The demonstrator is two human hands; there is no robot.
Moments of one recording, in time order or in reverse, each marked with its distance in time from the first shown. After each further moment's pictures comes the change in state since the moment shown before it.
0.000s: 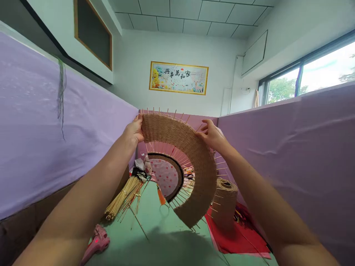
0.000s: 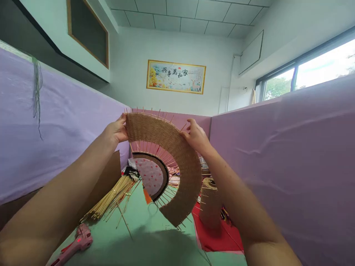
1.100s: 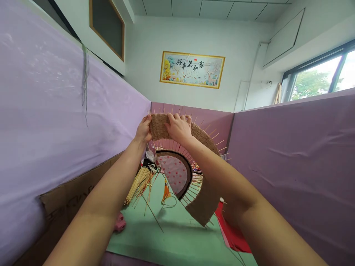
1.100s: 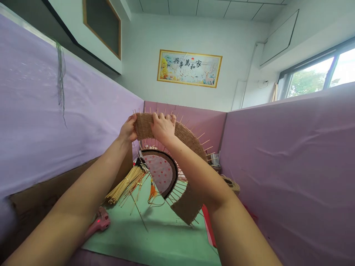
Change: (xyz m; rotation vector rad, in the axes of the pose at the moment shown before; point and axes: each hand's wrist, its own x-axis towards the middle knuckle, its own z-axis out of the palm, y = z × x) left_hand 0.012 -0.030 -0.066 -0.065 0.032 0.208; right_hand 0.013 -0.130 0.124 -0.324 -0.035 -0.310
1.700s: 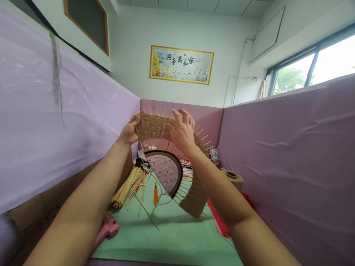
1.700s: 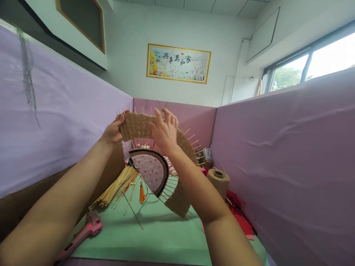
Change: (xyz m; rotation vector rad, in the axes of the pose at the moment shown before) left_hand 0.001 0.009 -0.020 0.039 -0.149 -0.155; right_hand -0.043 0.022 -0.014 0.110 0.178 0.134
